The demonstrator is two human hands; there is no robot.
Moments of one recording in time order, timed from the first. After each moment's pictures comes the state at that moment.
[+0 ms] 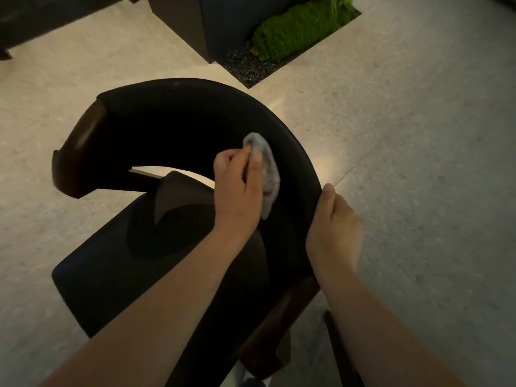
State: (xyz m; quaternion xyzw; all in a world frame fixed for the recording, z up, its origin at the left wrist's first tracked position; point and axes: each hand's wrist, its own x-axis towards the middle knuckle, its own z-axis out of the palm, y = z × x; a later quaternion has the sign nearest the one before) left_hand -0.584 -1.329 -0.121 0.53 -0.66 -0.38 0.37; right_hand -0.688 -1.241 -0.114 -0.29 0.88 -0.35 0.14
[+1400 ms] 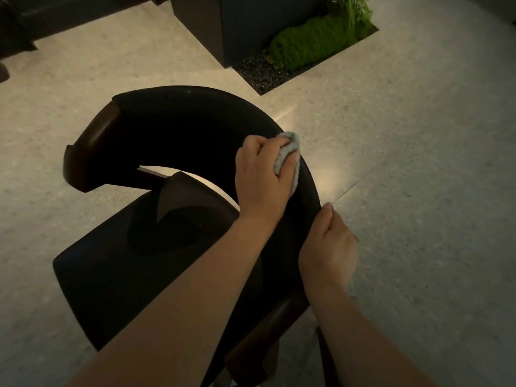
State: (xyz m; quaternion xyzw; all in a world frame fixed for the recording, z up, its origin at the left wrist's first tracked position) left_hand -0.627 -1.343 -0.107 0.54 -0.69 -0.25 0.40; right_hand -0.684 -1.241 -0.113 -0.31 0.89 -0.33 0.10
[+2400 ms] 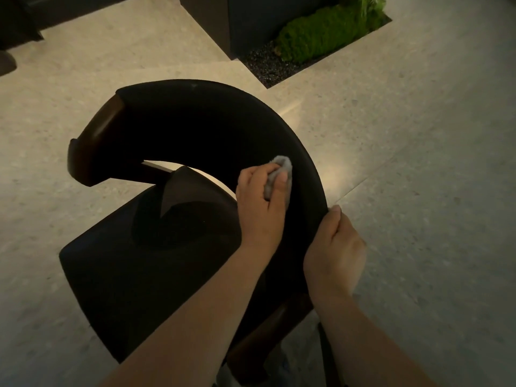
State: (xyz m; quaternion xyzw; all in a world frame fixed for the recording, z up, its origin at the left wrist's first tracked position) left_hand -0.616 -1.313 -0.136 0.56 -0.59 -0.40 0.43; right_hand -0.685 -1.239 -0.114 -0.34 0.86 -0.37 0.09
